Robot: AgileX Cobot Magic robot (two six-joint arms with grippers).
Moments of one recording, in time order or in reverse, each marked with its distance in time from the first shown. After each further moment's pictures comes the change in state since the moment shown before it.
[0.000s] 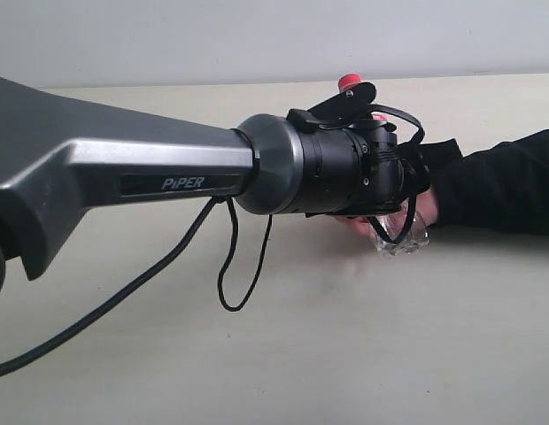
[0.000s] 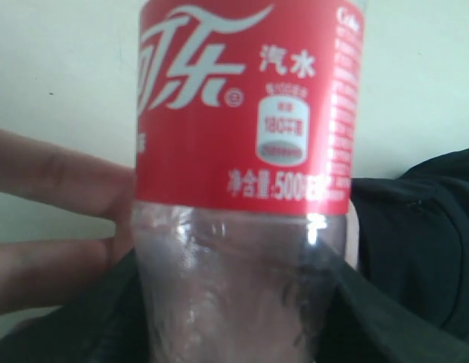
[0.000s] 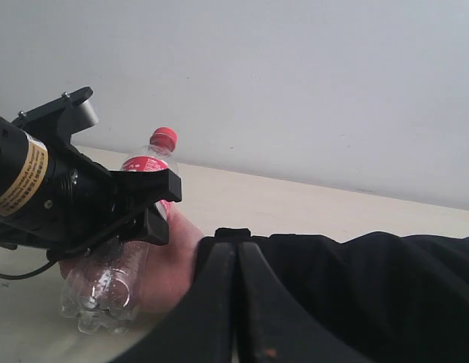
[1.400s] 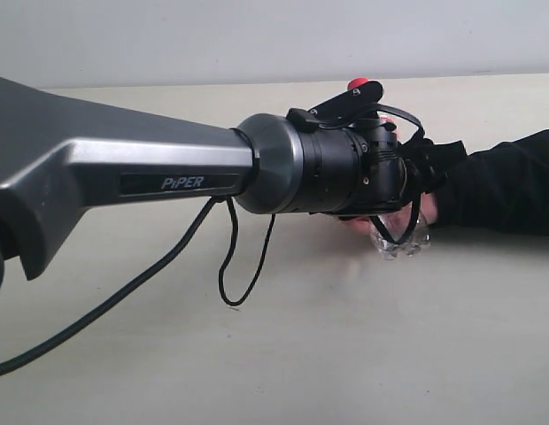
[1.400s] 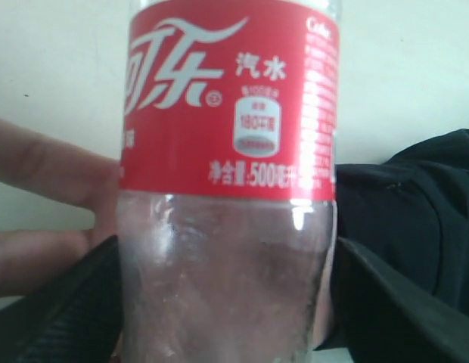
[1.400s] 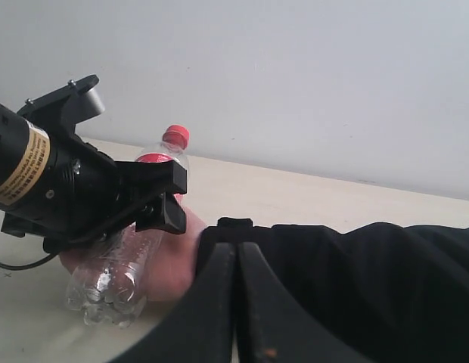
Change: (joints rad) left arm 0.000 0.000 0.000 -0.006 -0.029 0.046; right arm 0.000 0.000 0.000 0.000 0.021 0.003
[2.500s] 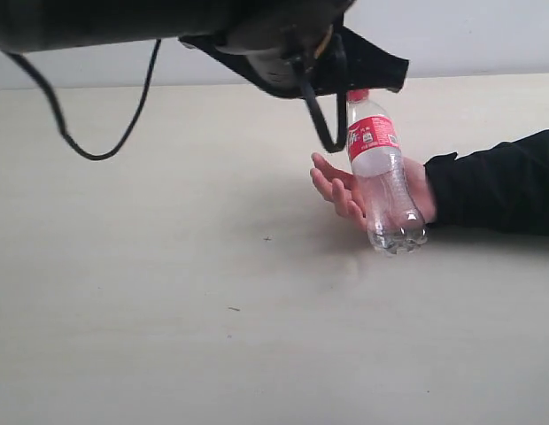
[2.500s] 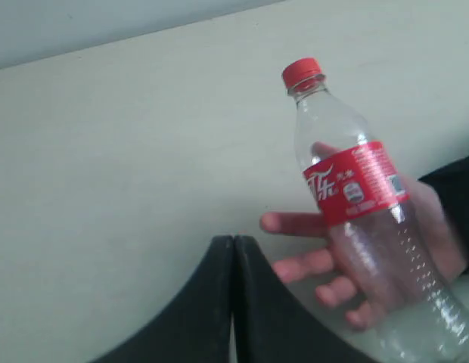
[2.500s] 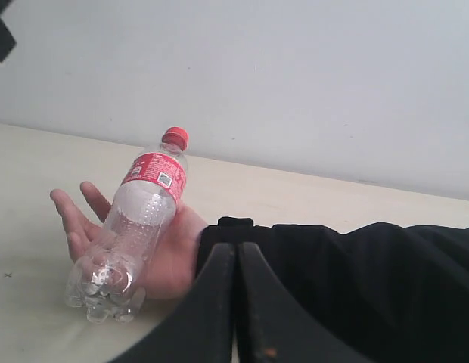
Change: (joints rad) left arm -0.005 -0.429 0.073 -0.128 0.475 0.857; right arm 0.000 0.000 0.000 0.000 0.000 0.000
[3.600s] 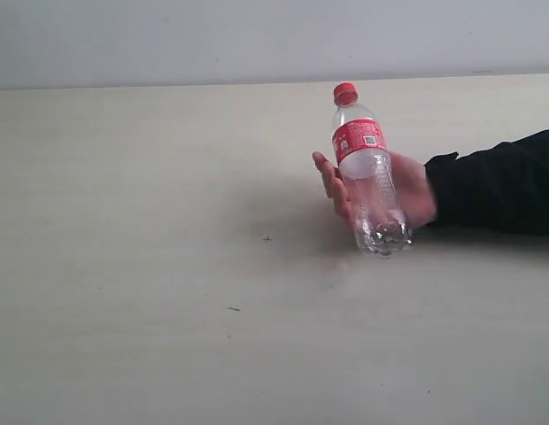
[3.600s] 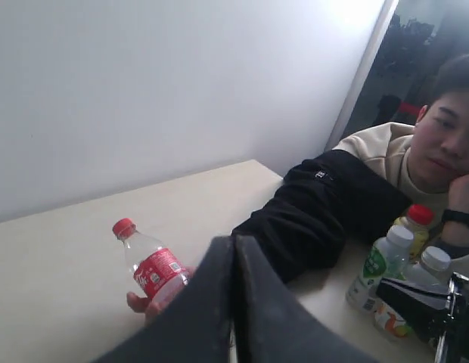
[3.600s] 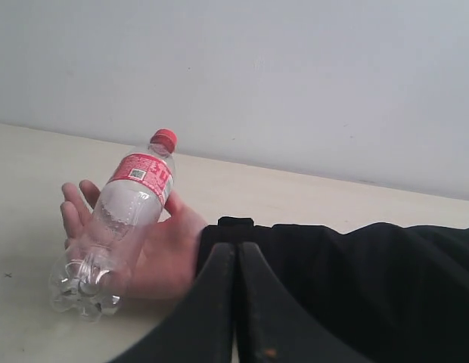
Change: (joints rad) left arm -0.035 -1.087 0.745 -0.035 -0.548 0.069; right arm 0.000 0.000 0.000 0.000 0.000 0.000
